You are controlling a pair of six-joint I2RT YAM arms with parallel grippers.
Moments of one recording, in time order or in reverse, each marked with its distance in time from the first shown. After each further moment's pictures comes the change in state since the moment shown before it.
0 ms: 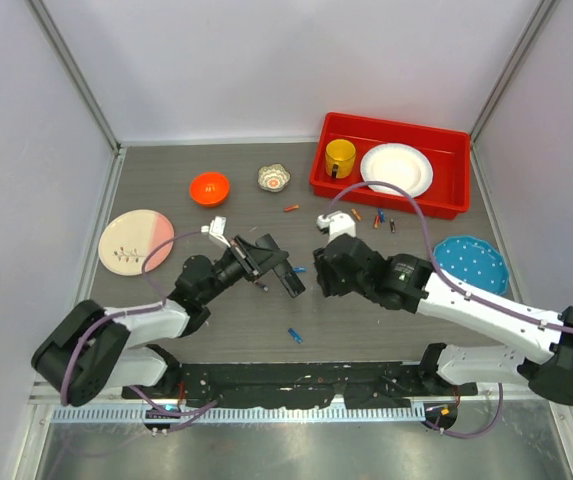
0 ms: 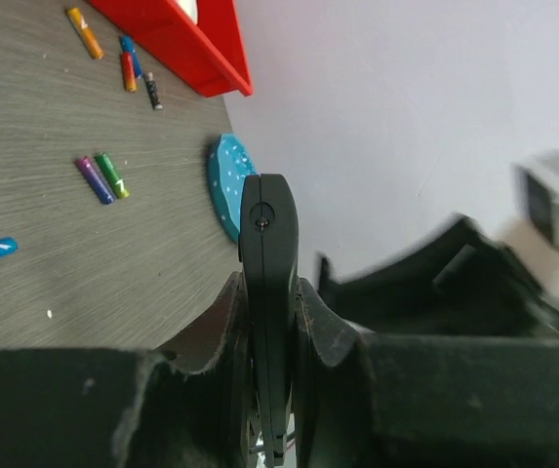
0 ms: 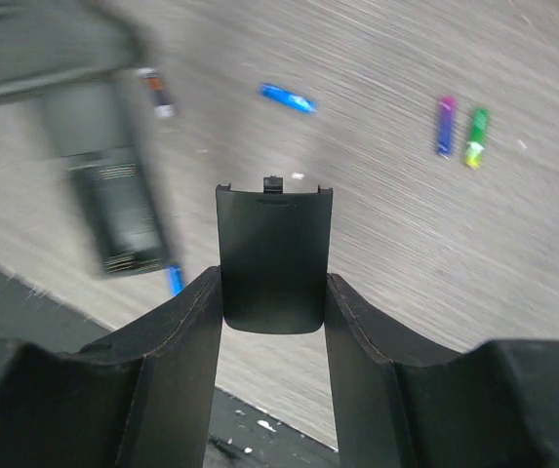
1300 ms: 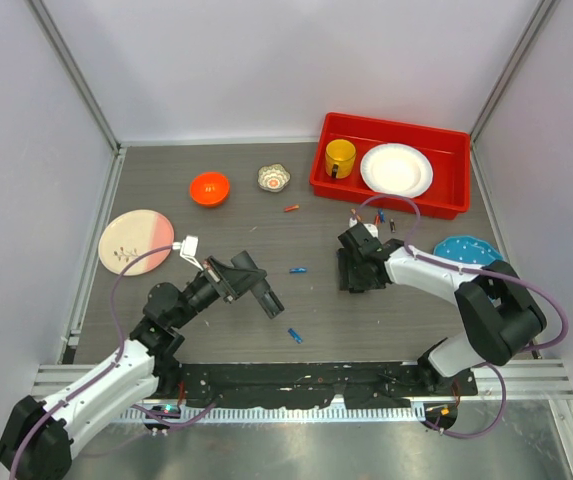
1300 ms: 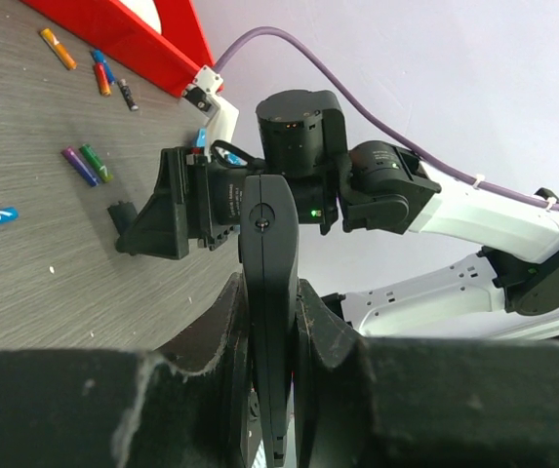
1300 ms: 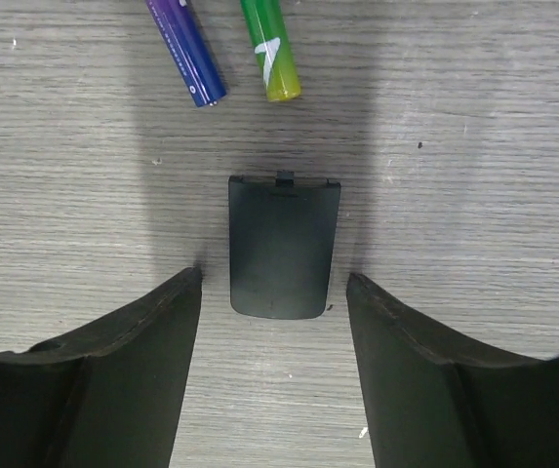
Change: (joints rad) left arm 0.028 -0.689 -0.138 -0.447 0.027 0.111; right arm -0.498 0.327 -0.275 0.208 -0.163 0.085
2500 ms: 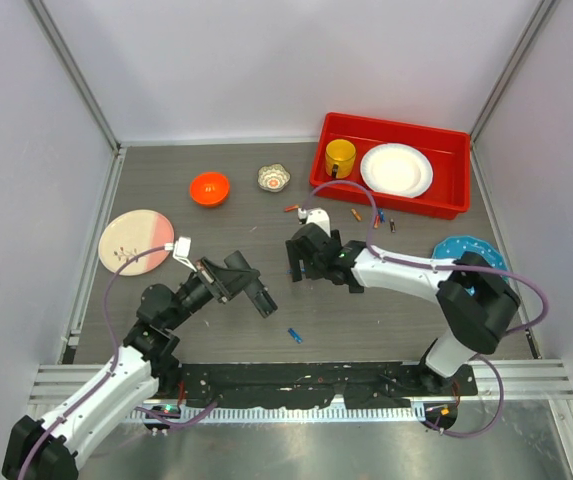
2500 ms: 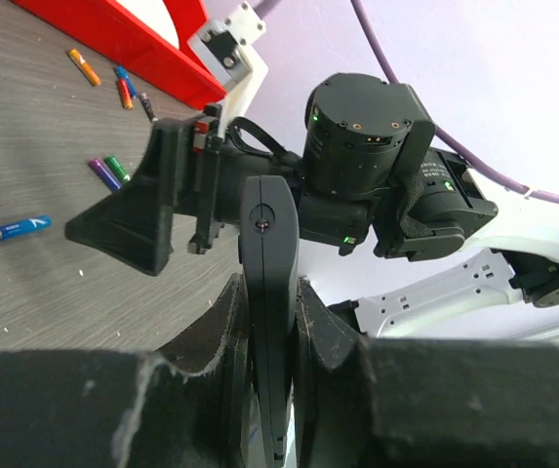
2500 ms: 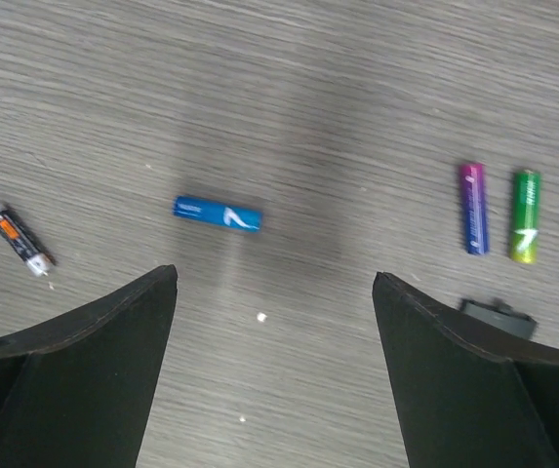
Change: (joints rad) left arm 0.071 -0.091 0.006 -0.110 0.045 0.040; right arm 0.261 0.073 0.167 0.183 0.143 -0.043
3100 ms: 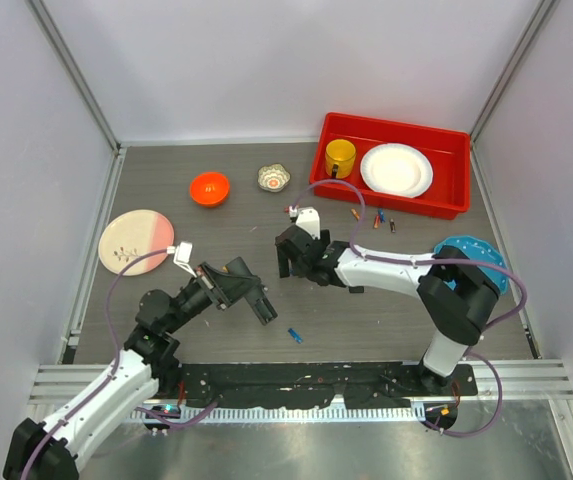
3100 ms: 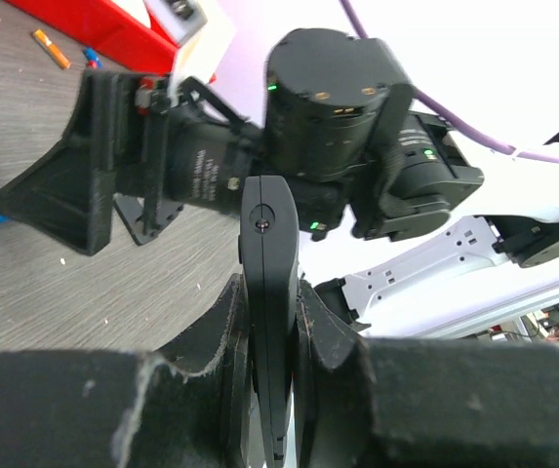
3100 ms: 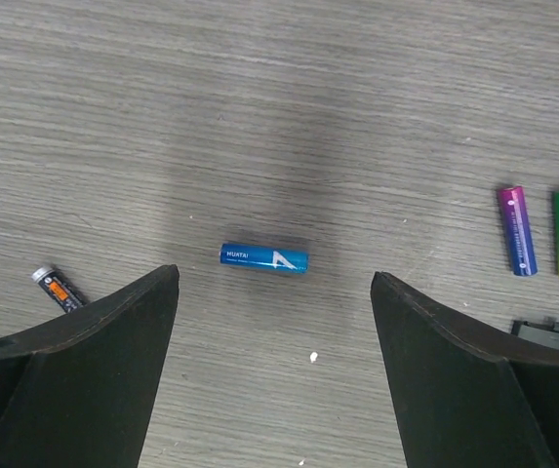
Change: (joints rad) left arm 0.000 -0.032 -0.056 0.055 0.068 -0.004; right arm 0.082 0.129 0.116 0.014 0.141 0.130
